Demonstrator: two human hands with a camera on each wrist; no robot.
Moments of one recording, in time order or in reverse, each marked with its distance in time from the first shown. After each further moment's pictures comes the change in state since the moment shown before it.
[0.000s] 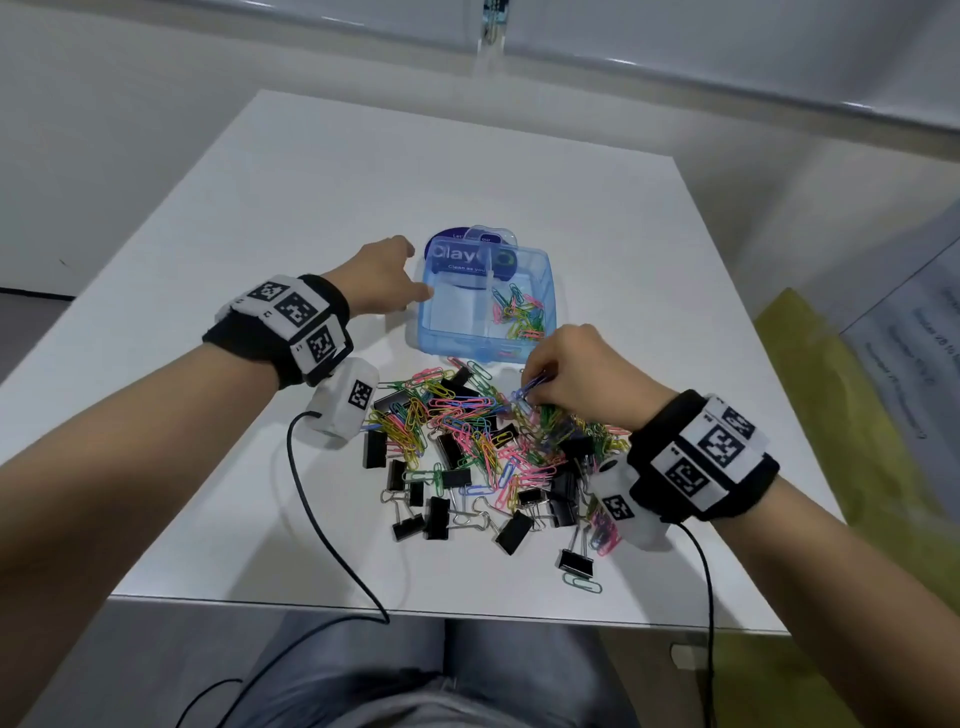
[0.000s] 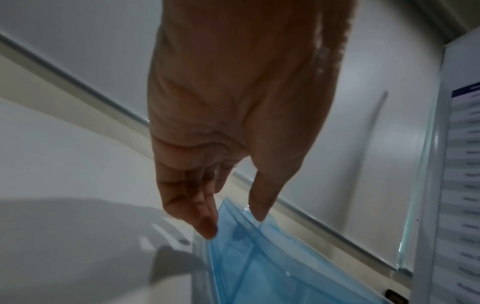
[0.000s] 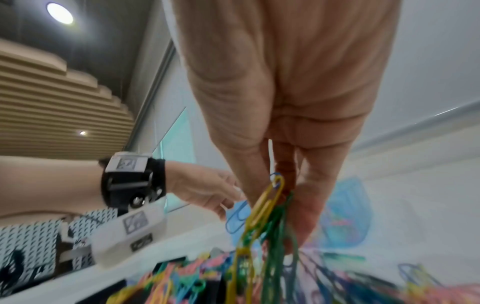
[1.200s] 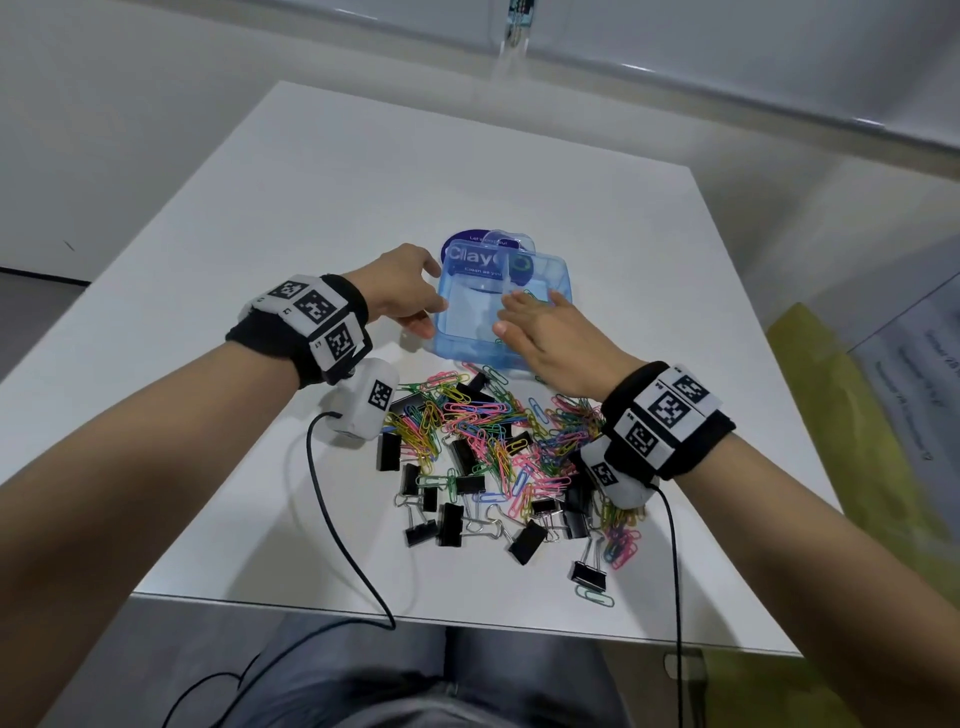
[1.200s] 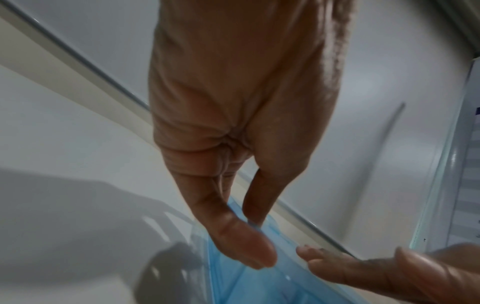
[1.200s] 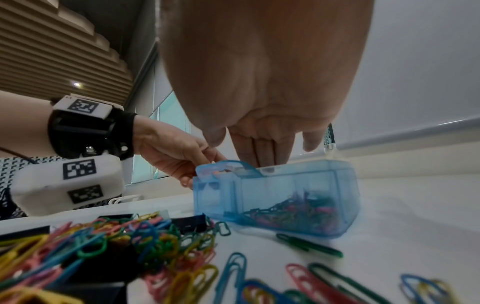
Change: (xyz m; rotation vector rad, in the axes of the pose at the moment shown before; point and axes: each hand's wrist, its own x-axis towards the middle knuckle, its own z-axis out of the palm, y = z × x) left_hand 0.005 -0.004 0.004 -0.364 -0.086 -0.122; right_hand 0.048 -0.001 0.010 -0.259 -0.044 -0.122
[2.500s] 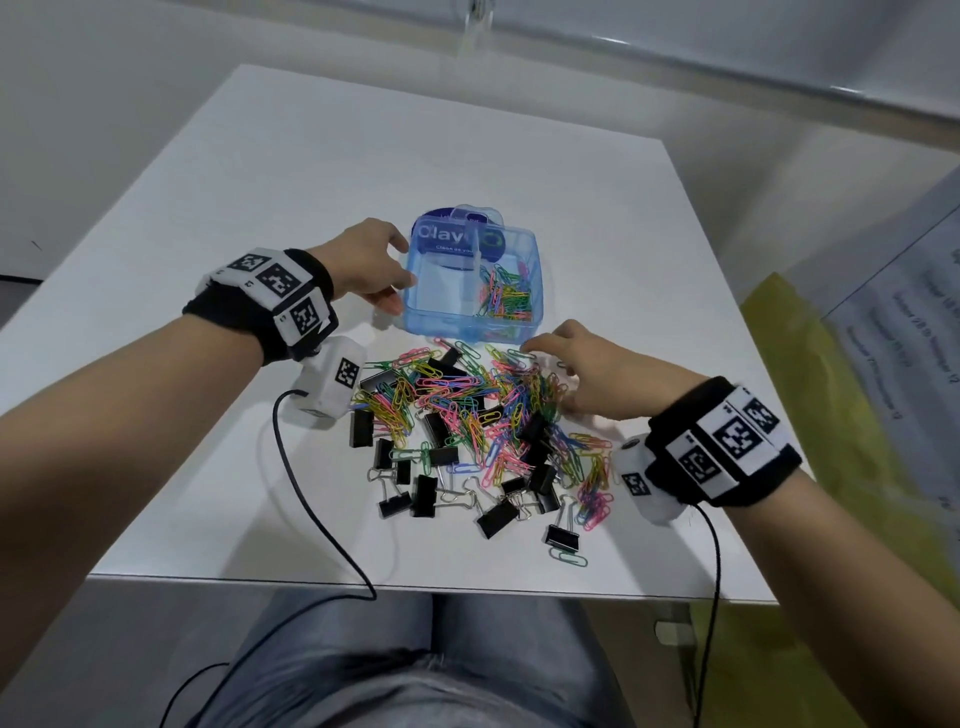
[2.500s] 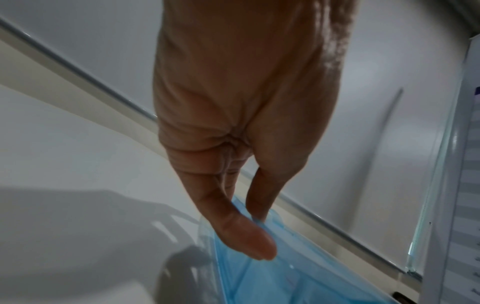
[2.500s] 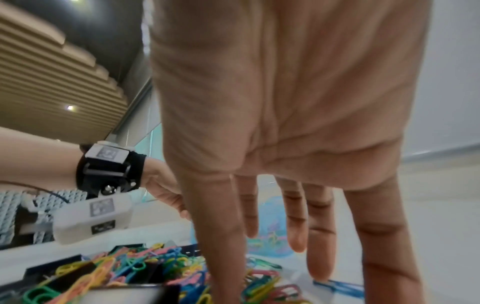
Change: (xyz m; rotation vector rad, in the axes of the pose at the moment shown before) left_hand -0.002 0.002 0.002 0.051 0.038 0.011; right_hand -0.069 0.019 -0.007 0.144 -0.285 0.212
